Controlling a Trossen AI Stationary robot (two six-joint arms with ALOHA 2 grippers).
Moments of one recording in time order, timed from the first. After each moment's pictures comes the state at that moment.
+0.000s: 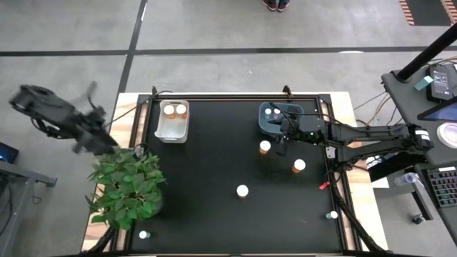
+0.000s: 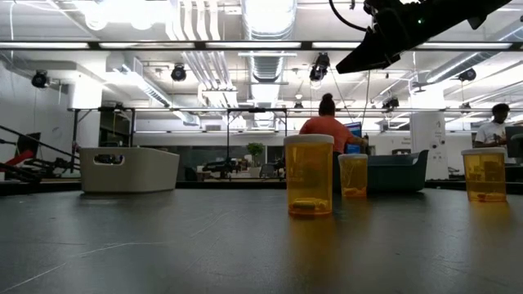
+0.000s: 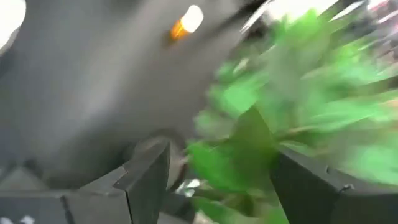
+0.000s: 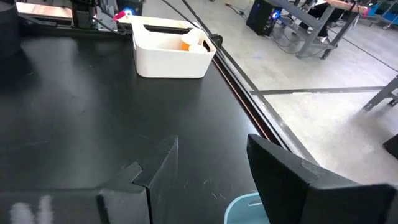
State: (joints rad) left arm -0.40 0.68 1.52 -1.58 0.05 -1.04; right arm -0.12 0.98 0.65 -0.04 0.25 -0.15
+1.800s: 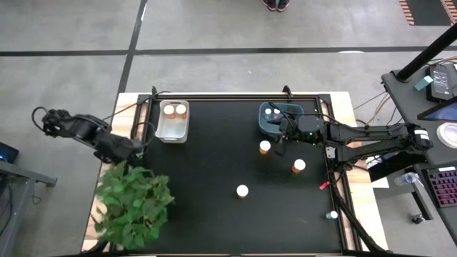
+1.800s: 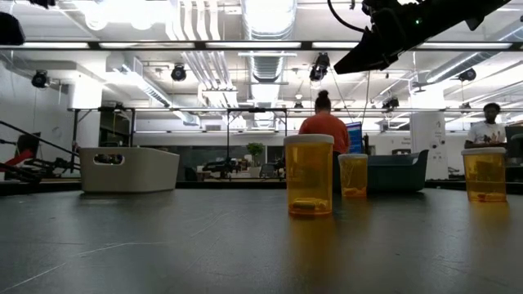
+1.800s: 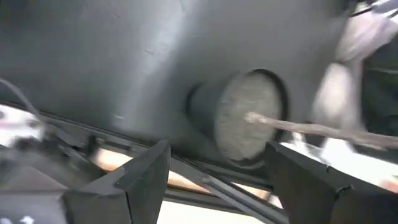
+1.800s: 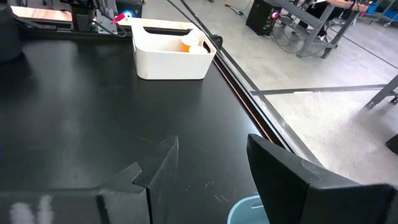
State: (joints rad) left arm -0.40 0.75 1.05 -1.51 0.15 -0.90; right arm -0.12 1.00 0.65 -0.02 0.25 -0.13
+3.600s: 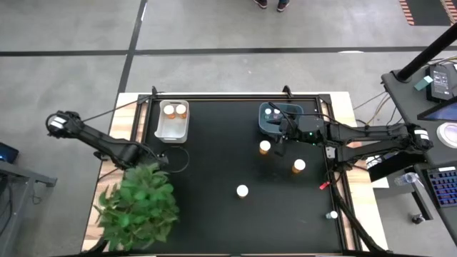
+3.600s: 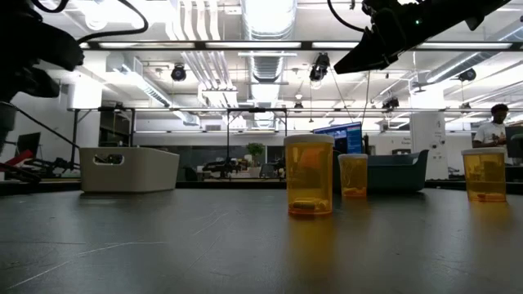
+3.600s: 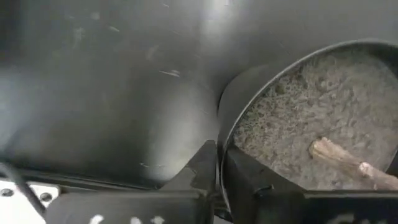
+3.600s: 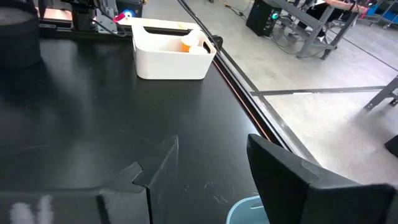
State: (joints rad) left arm -0.39 0.98 0.75 -1.20 0.06 -0.67; right arm -0.12 1.00 0.65 -0.02 0.25 -0.14
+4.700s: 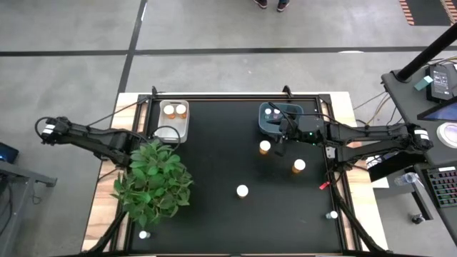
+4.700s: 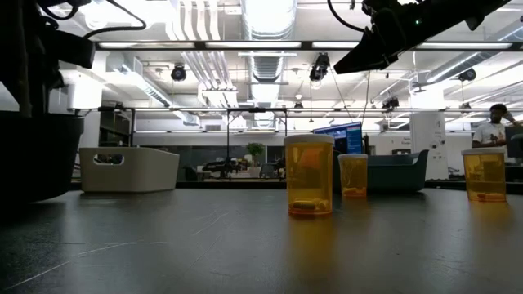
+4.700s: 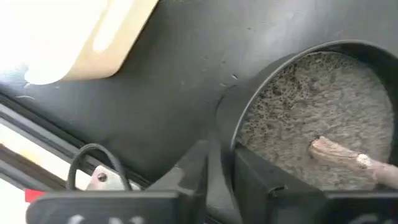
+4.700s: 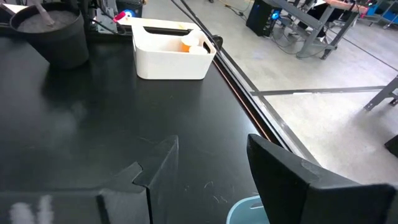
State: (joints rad) left arm -0.20 0.88 0.74 -1.30 -0.19 -0.73; right arm -0.12 1.00 0.65 -0.02 0.25 -0.14
